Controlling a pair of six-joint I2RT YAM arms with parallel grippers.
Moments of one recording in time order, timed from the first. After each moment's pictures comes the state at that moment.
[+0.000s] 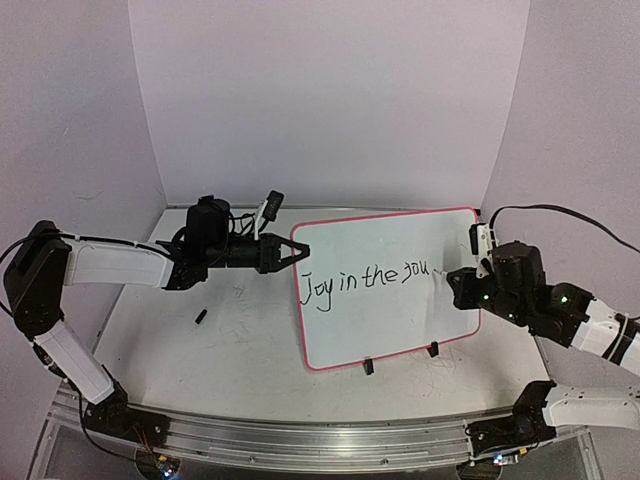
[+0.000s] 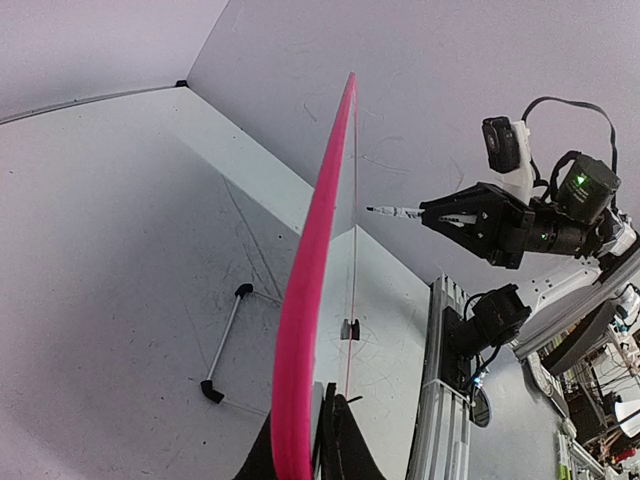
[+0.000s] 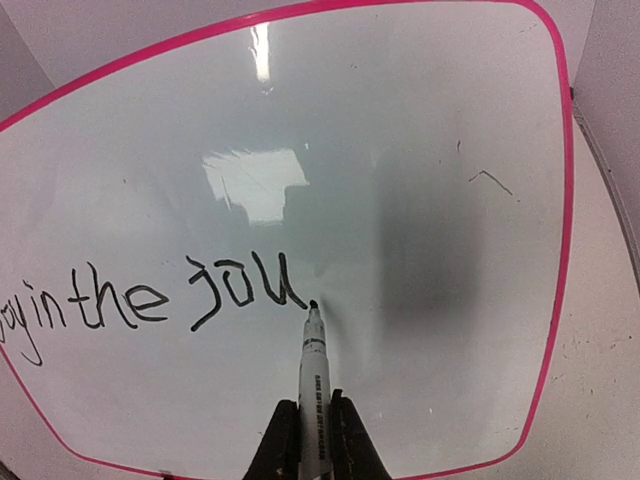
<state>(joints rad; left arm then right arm) -0.70 1.60 0.93 0.45 0.63 -0.44 0.72 0.84 0.65 -0.35 0.35 0.43</state>
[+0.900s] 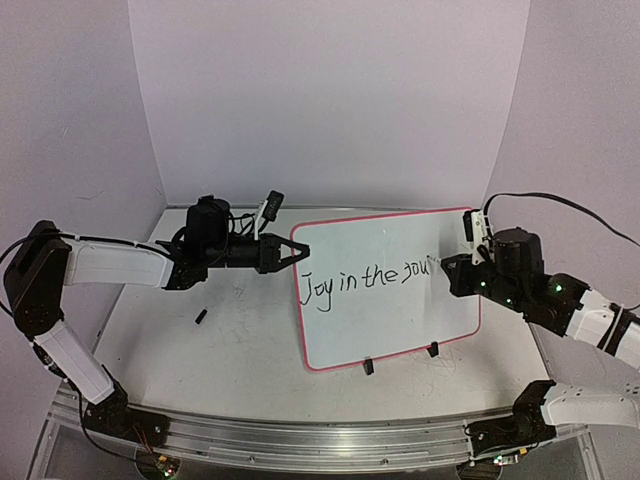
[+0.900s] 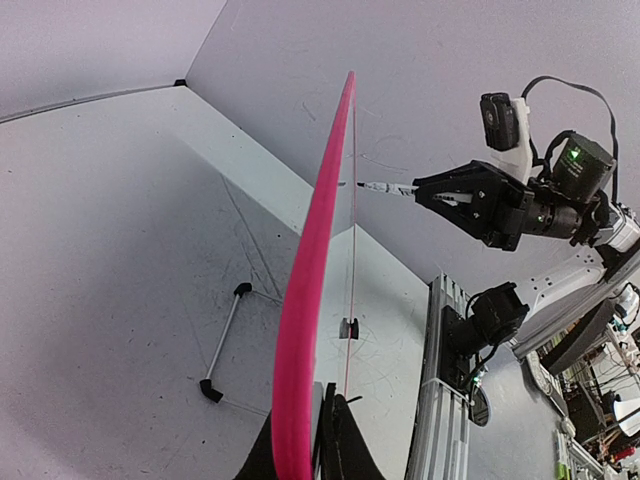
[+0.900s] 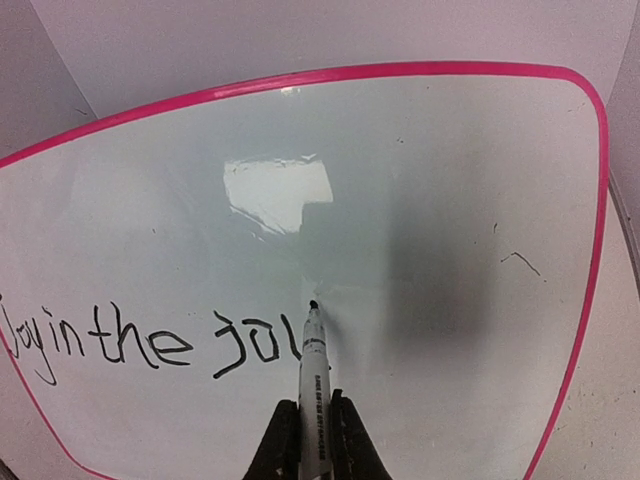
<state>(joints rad) -0.69 1.60 0.93 0.45 0.63 -0.44 0.64 0.91 0.69 -0.25 0.24 0.32</state>
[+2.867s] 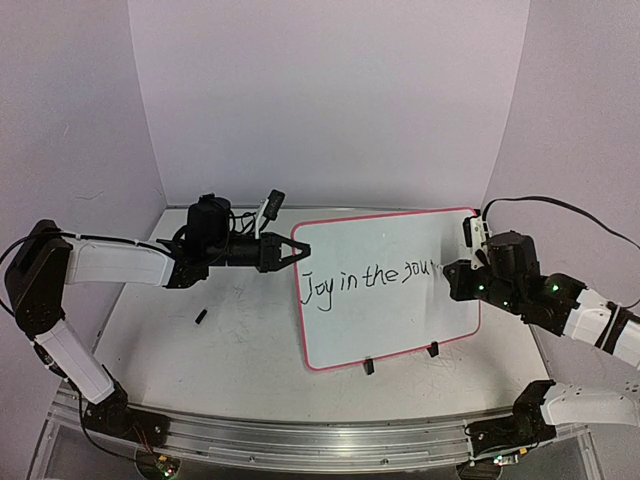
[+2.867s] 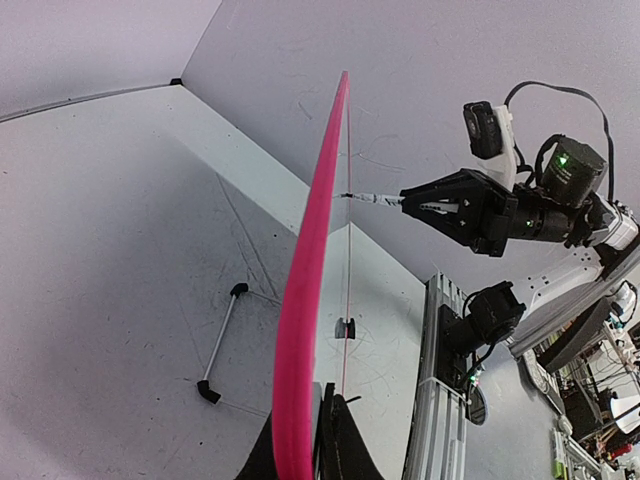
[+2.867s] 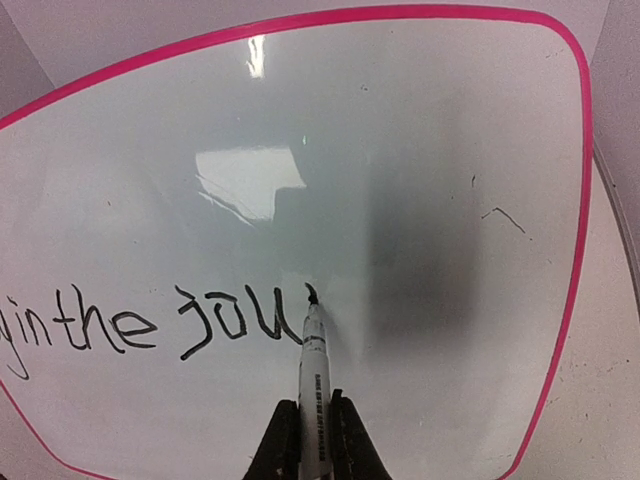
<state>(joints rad) -0.69 1.60 0.94 0.44 0.65 -0.44 0.64 0.93 0.69 -0.31 0.28 0.36</state>
